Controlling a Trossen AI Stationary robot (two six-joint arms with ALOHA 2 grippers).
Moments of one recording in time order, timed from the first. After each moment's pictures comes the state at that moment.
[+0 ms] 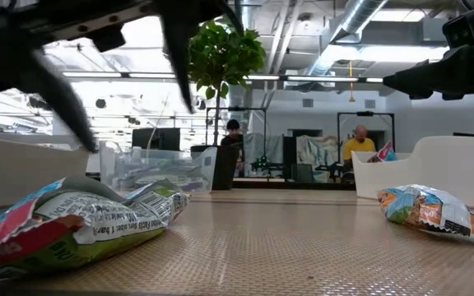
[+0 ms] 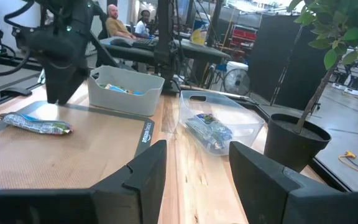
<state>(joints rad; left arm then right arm) -0.57 1.87 1.29 -0.52 -0.22 0.90 0.10 0.09 0.01 0.03 0.13 -0.24</state>
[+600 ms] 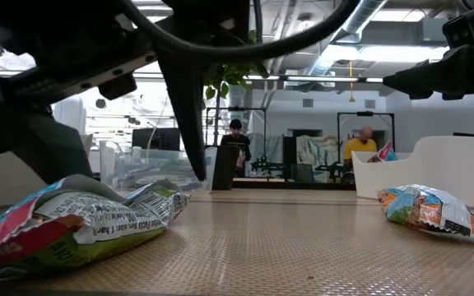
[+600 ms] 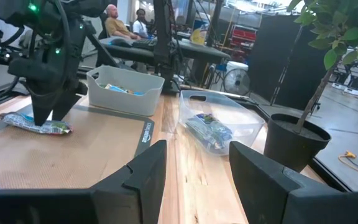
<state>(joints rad) -0.56 1.99 1.29 -0.39 -0.20 1.04 0.10 0.09 0.01 0.03 0.13 -0.24</state>
